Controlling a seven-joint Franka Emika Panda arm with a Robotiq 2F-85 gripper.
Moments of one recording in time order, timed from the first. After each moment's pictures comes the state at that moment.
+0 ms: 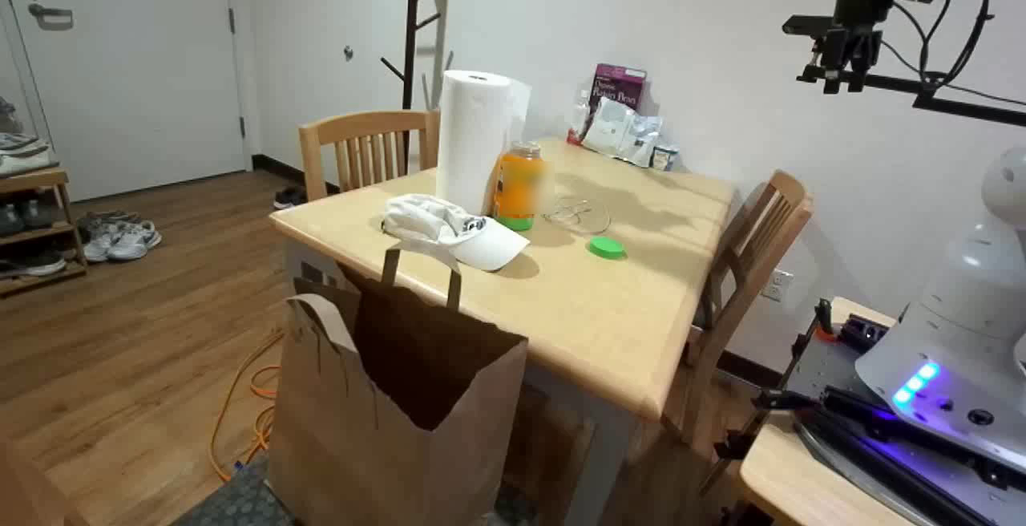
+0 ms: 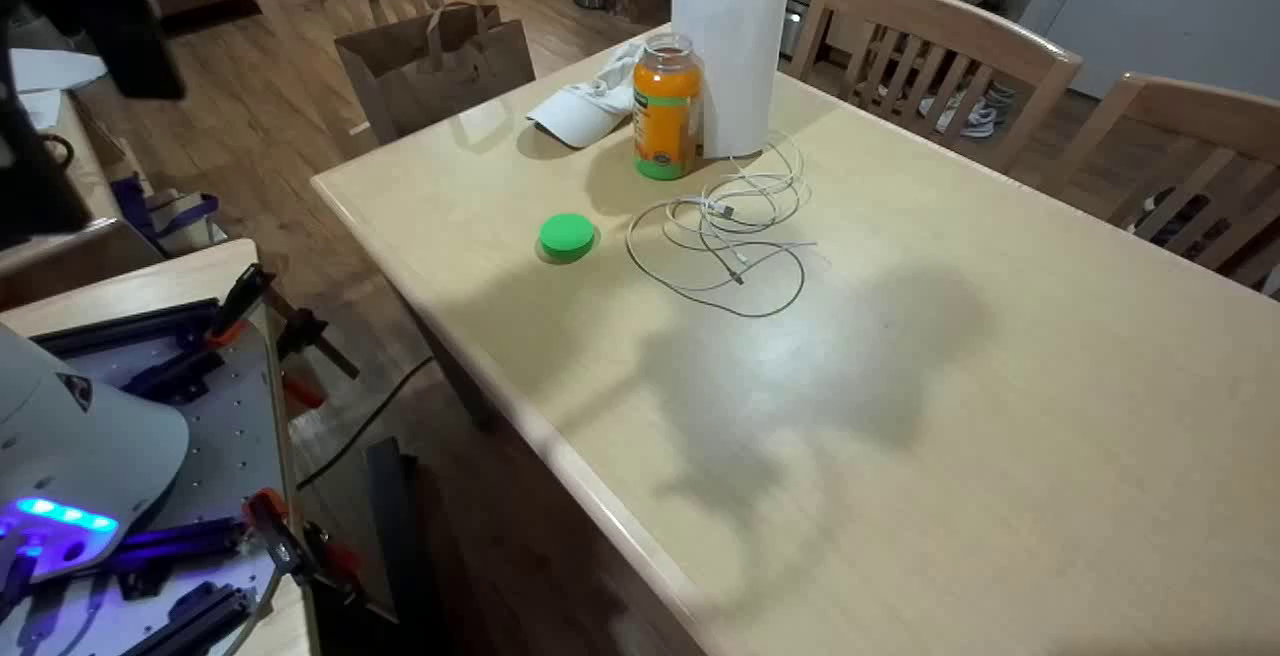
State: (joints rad) arm -0.23 -0.61 -0.21 -2.33 -0.25 1.56 -0.10
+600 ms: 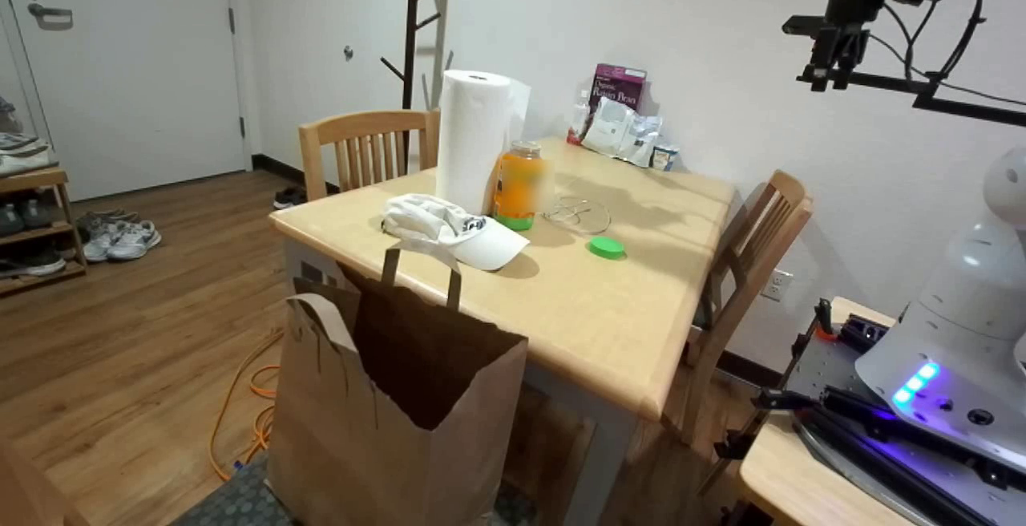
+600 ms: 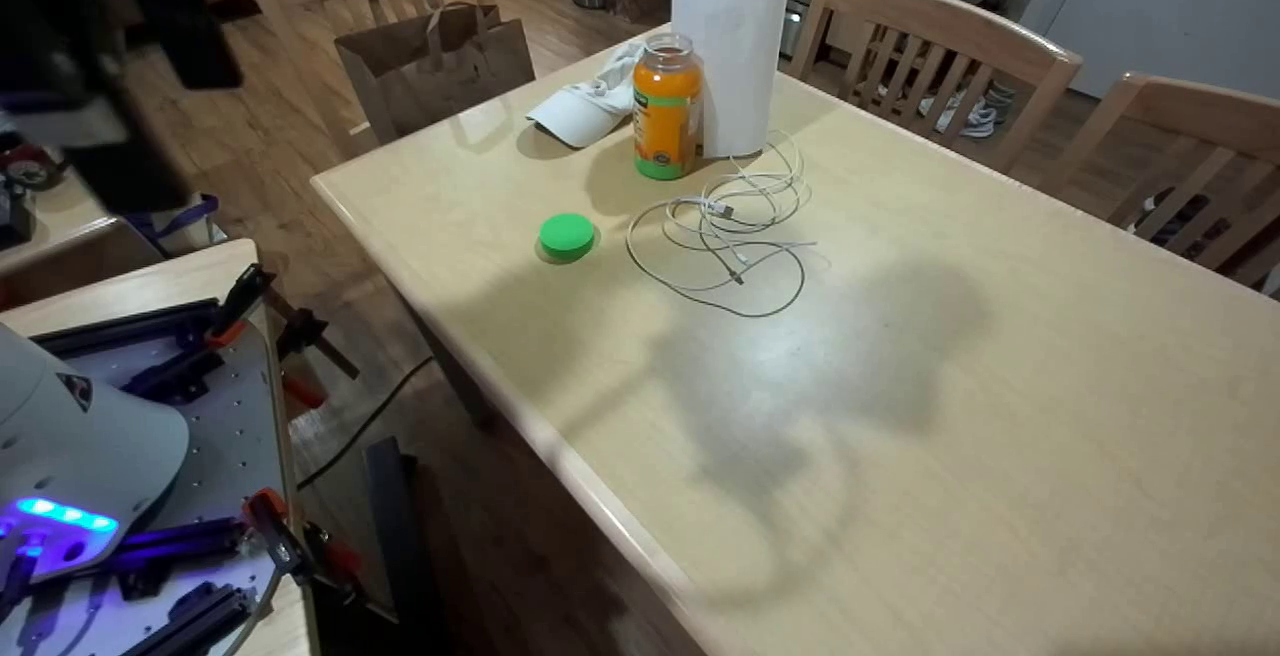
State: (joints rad) arm -0.21 -0.61 -0.22 -2.34 -0.25 1.65 -0.14
